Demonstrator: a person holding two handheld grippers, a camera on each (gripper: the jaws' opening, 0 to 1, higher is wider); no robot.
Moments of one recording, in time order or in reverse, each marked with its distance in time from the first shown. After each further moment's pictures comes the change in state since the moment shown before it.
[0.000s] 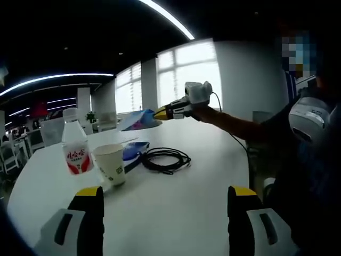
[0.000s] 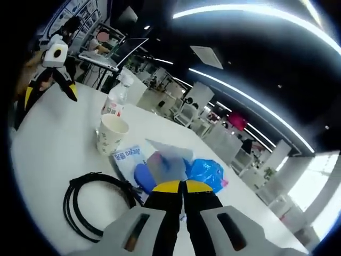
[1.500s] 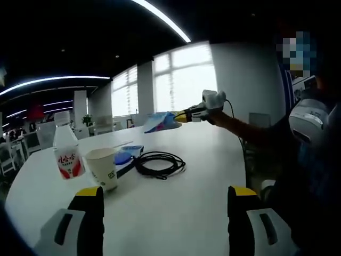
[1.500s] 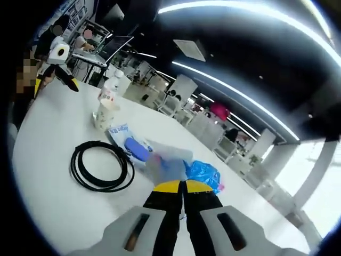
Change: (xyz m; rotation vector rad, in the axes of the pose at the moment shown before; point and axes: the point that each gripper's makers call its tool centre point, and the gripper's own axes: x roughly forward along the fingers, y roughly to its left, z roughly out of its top) left arm 0.009 -0.013 0.006 0.007 -0.029 -0.030; right arm -0.093 -0.031 -0.062 0.049 0.079 -0.138
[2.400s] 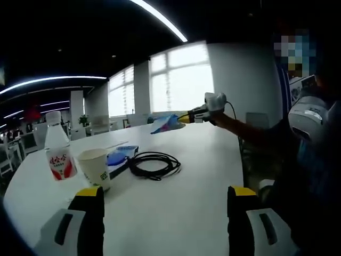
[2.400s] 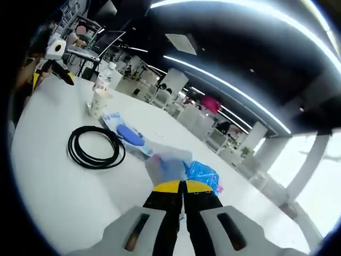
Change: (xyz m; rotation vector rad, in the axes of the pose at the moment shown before) left arm 0.009 -0.010 -0.001 0.005 0.000 -0.028; right arm -0.028 -0.021 -0.035 0.018 0.052 -0.067
